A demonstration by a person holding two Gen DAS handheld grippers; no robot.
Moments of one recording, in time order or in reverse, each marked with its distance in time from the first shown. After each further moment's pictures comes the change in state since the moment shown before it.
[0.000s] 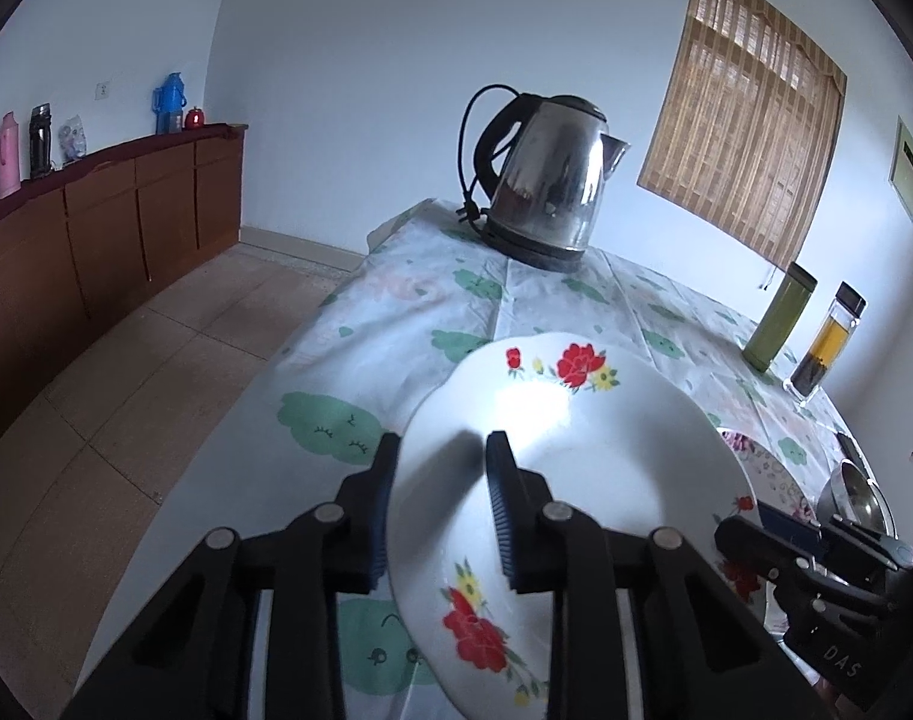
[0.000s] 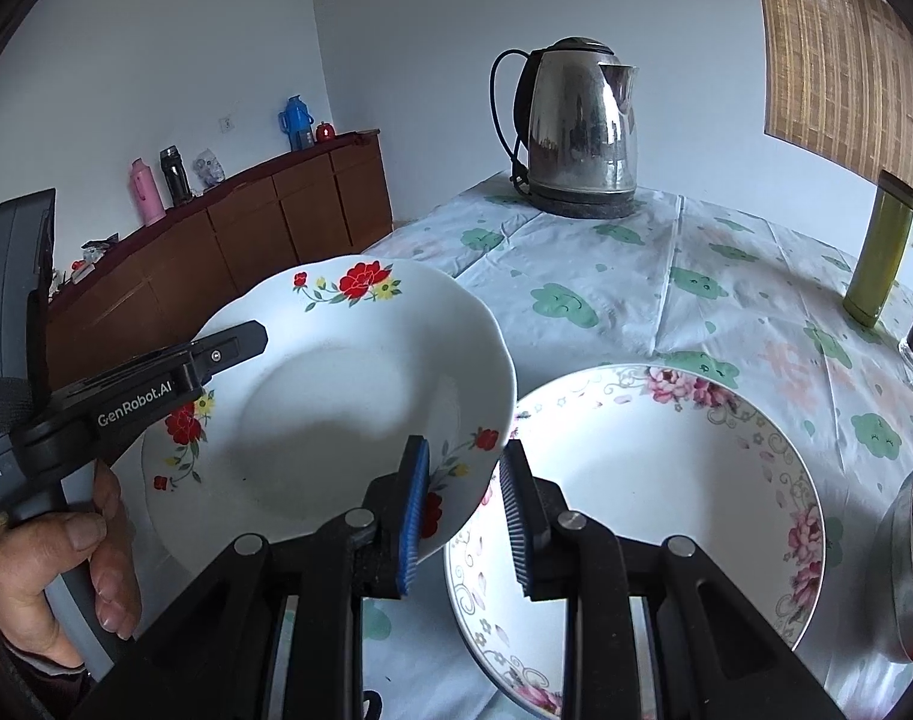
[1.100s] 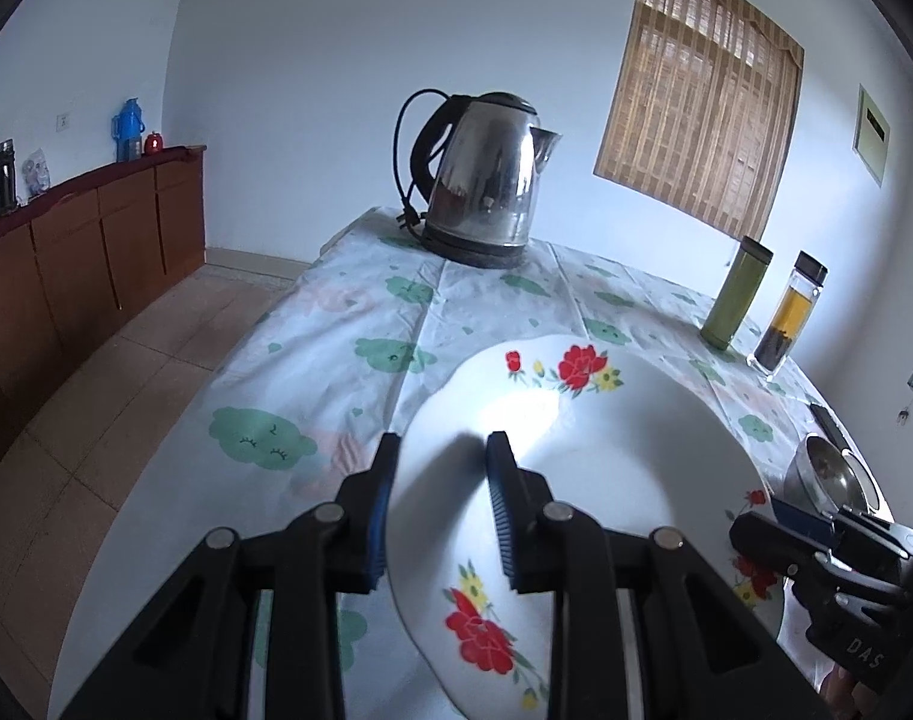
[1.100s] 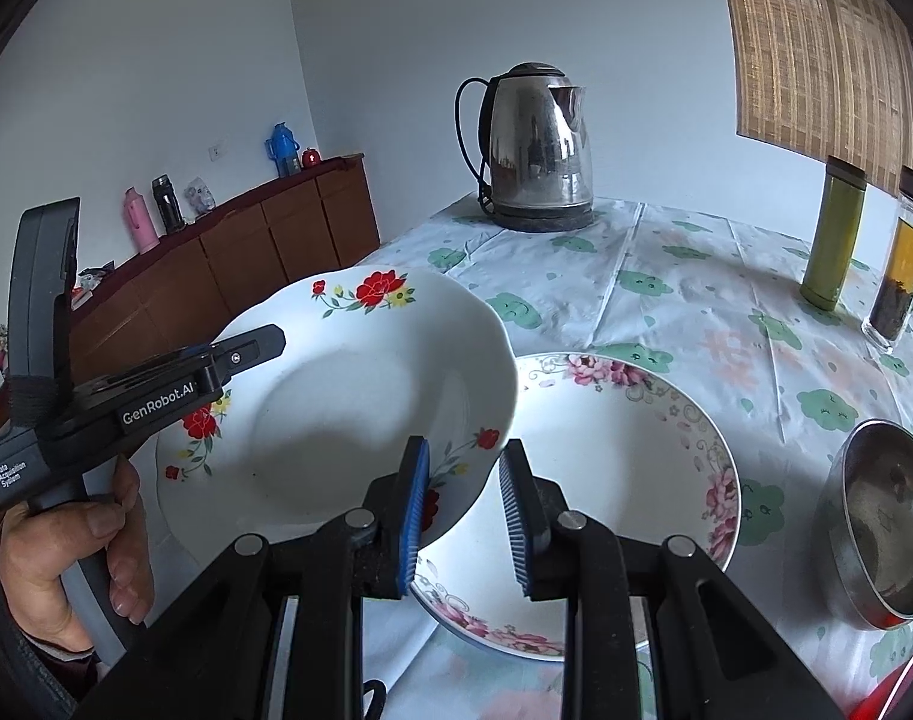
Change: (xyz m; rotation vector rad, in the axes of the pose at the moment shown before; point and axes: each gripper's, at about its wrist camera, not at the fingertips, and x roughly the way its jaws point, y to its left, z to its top) left arm -0.007 -0.046 0.000 0.085 -0.006 -0.056; right arm -0.042 -0.031 -0.015 0.044 -0.050 -0.016
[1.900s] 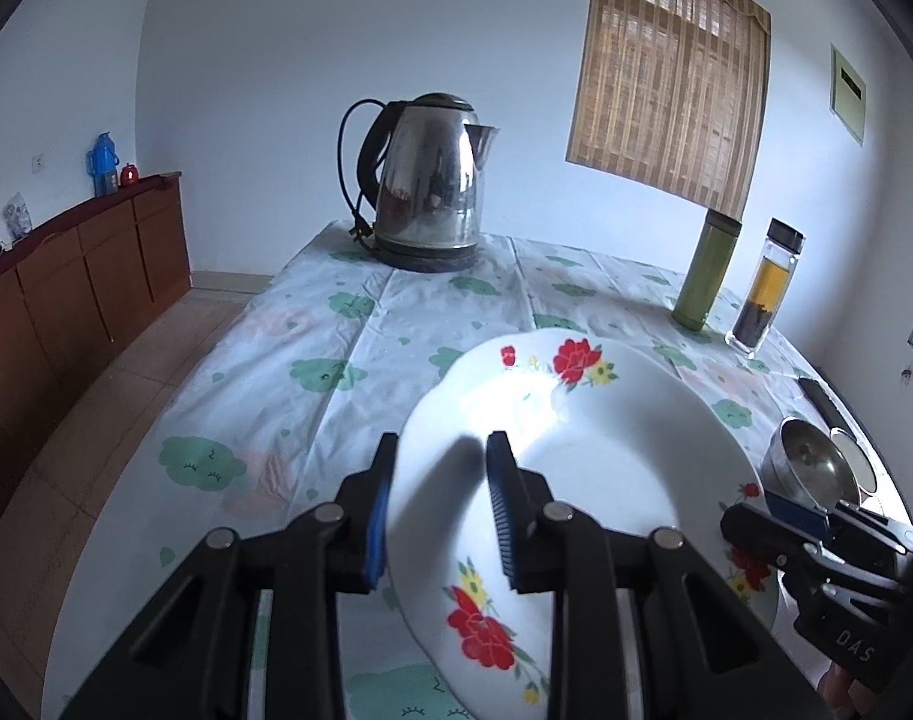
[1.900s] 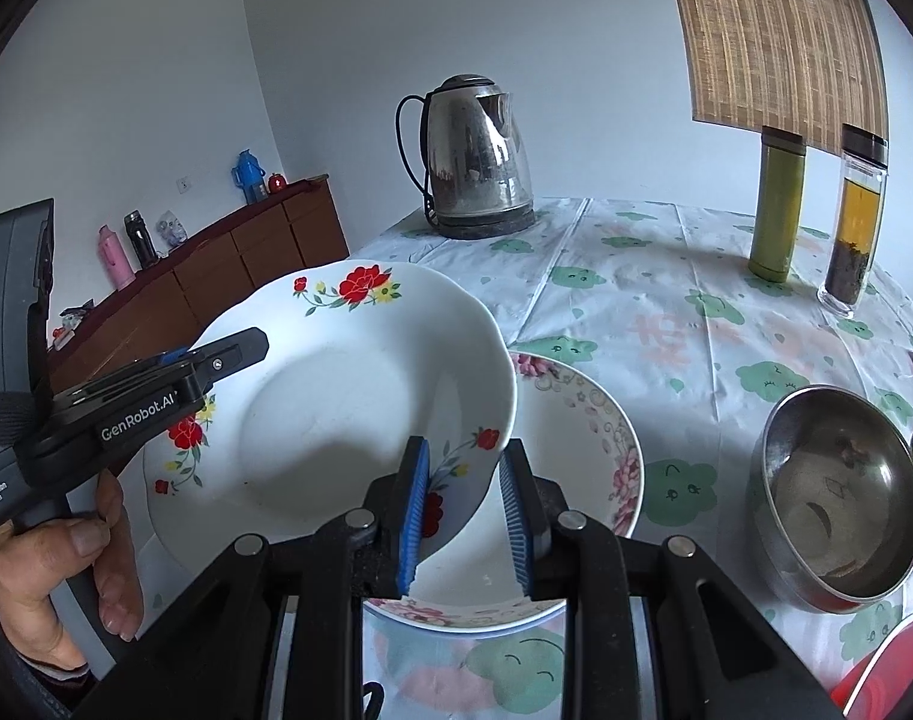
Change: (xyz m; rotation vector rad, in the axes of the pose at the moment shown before) left arm 0.002 -0.060 0.008 0.088 0.009 0.000; right arm -0.022 -0.045 -0.006 0.090 -0.027 -0.041
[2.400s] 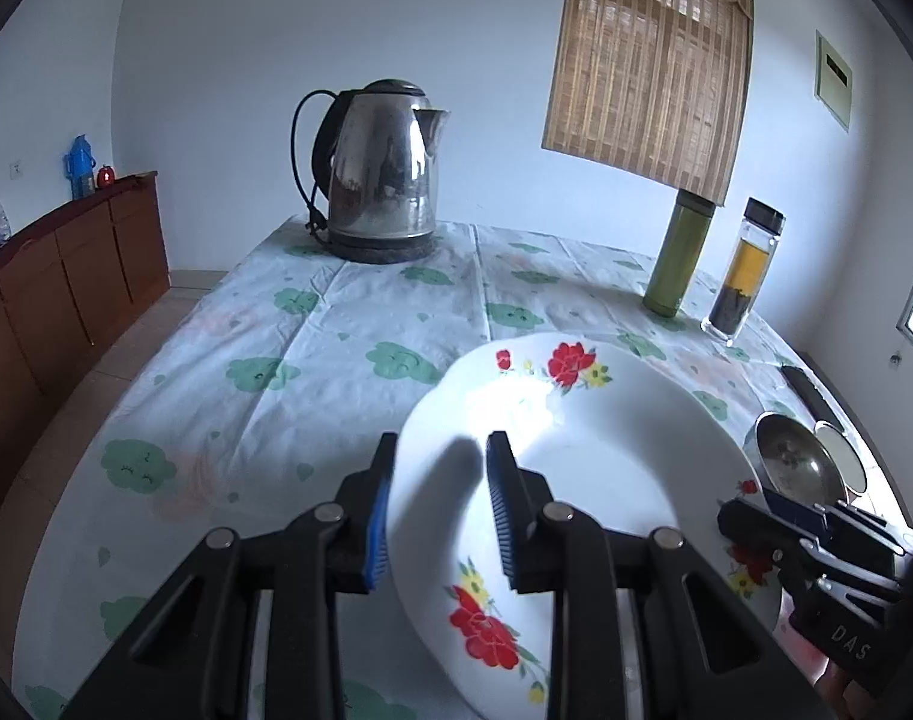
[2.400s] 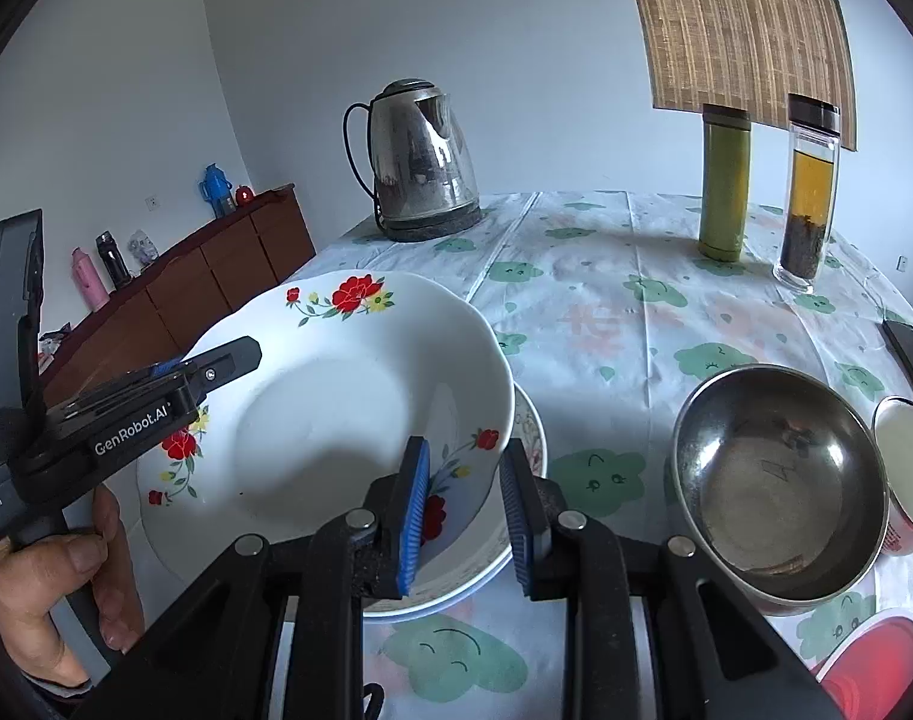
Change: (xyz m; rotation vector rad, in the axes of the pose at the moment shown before) left arm 0.018 -0.041 0.001 0.025 0.026 -0.040; right arm -0.007 -0.041 -0.002 0.059 0.003 -0.058
